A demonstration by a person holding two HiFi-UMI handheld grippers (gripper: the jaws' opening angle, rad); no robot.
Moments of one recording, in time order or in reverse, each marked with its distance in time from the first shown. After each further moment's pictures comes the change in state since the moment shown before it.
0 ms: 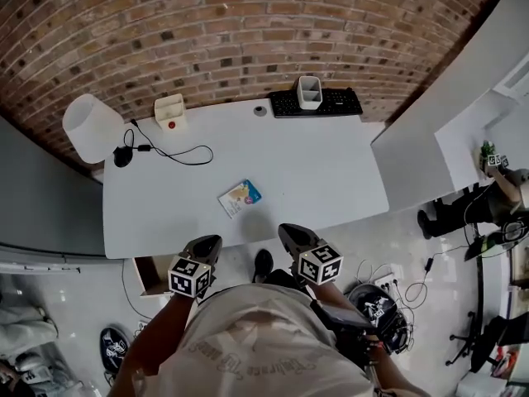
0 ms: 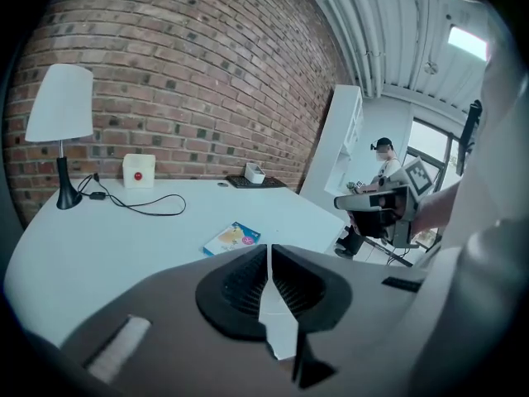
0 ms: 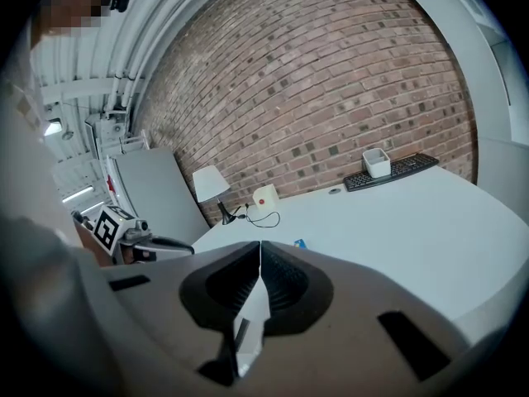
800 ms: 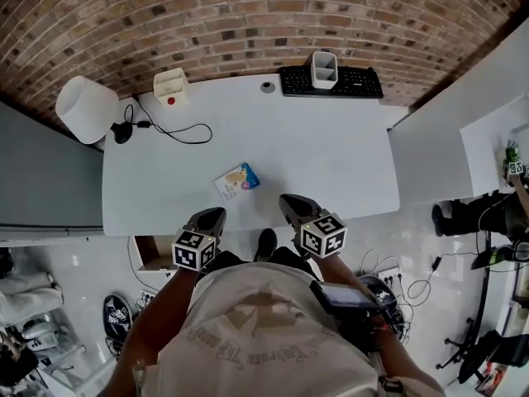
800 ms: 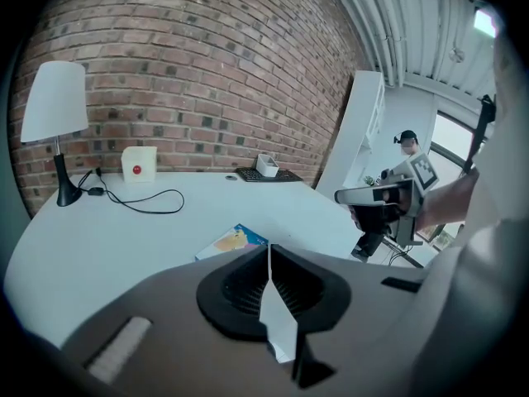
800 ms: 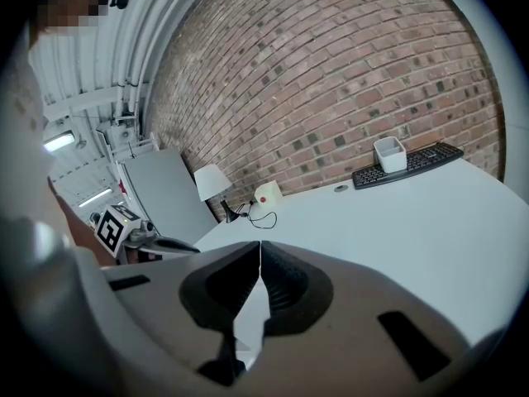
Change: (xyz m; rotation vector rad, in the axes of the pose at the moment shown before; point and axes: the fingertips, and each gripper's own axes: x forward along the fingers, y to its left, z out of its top) left arm 0.069 0.000 0.019 -0.051 0.063 0.112; right arm 0.035 -0.065 0.022 0.003 0.058 0.132
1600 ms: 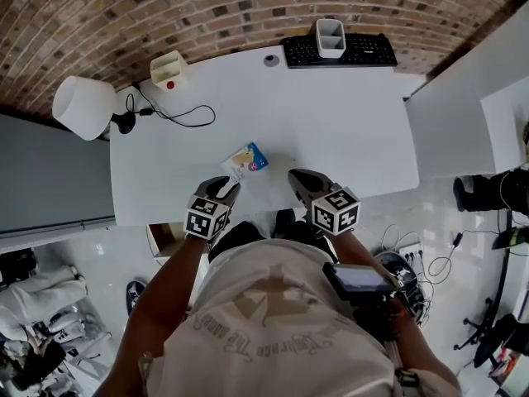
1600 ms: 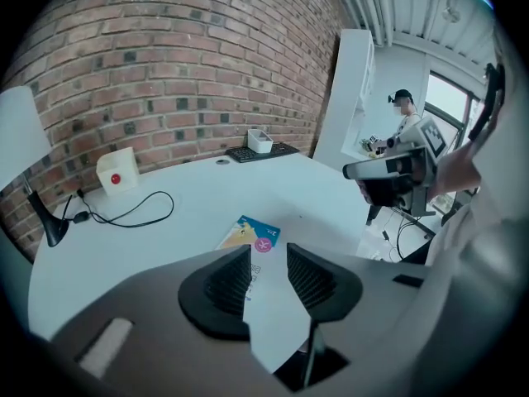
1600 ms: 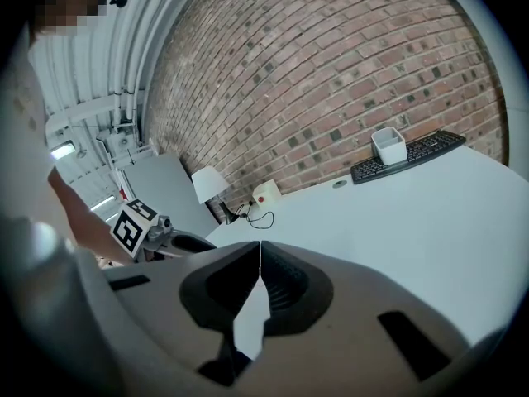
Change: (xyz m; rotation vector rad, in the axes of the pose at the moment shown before) left arm 0.050 0.017 0.000 0.170 0.193 0.010; right arm 0.011 -0.024 -0.001 0.043 -0.003 0.029
